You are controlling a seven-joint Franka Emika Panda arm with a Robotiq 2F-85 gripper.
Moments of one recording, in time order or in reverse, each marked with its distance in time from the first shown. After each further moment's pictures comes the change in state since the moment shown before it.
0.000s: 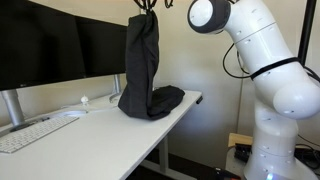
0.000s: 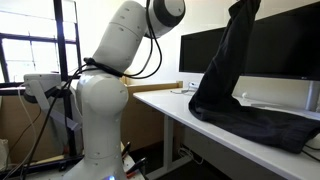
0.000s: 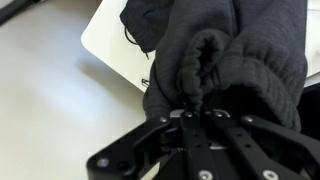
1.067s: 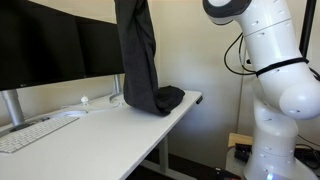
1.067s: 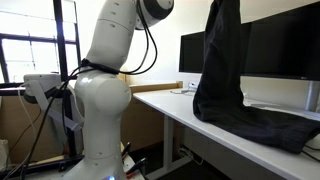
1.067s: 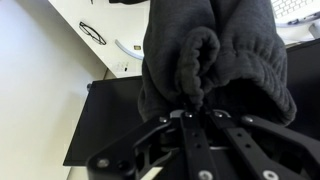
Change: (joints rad) arm 0.102 -0.147 0.088 0.006 0.032 0.146 -0.241
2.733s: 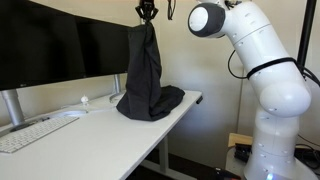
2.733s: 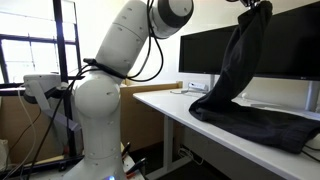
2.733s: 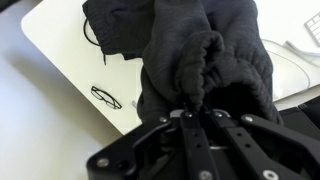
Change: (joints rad) arm -0.356 0.183 0.024 -0.029 0.261 -0.079 -0.006
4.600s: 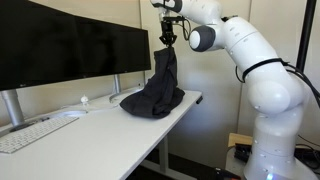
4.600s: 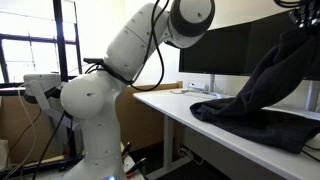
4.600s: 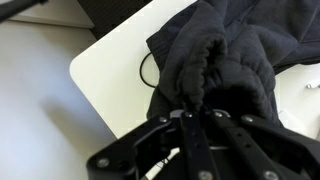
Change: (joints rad) arm -0.303 0.185 -0.029 -0.001 0.052 -0.102 -0.256
